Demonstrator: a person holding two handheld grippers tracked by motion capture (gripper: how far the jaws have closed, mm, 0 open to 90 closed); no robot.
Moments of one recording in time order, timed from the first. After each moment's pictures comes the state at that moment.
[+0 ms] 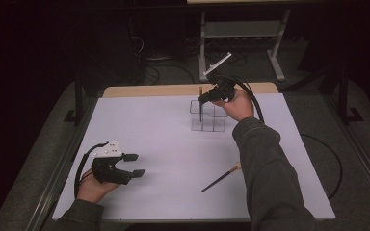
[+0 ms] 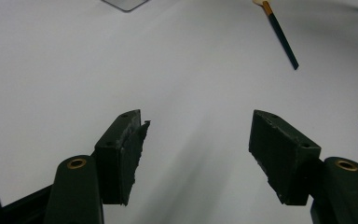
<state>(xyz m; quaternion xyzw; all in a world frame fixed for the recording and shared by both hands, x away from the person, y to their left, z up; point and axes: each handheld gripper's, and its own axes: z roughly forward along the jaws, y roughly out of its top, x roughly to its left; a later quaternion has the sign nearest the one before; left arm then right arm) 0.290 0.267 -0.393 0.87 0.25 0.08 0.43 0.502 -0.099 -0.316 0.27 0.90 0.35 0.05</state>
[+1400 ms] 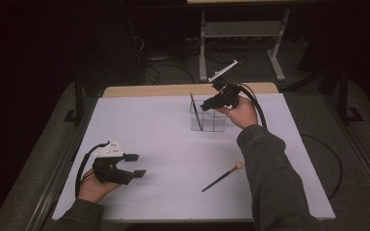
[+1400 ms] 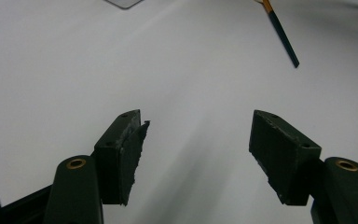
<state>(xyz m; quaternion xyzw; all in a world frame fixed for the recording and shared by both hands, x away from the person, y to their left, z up) 0.292 0.263 -0.396 0.87 0.25 0.08 0.42 0.487 -0.113 -0.332 0.30 0.88 0.36 0.03</state>
